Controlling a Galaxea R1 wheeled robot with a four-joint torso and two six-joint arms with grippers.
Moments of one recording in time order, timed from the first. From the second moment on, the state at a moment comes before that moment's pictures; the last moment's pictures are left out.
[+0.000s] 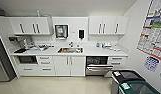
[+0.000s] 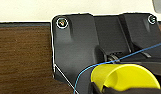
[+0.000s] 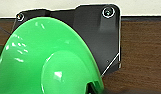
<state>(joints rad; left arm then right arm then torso) 1.52 2.97 -2.75 0.07 -0.06 -0.03 -1.59 2.93 -2.68 -0.21 0.09 0.09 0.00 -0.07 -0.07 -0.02</state>
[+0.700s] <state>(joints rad) 1.54 2.97 -2.75 0.07 -0.05 -0.03 -1.61 2.93 -2.69 -0.21 0.09 0.09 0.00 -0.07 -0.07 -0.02</state>
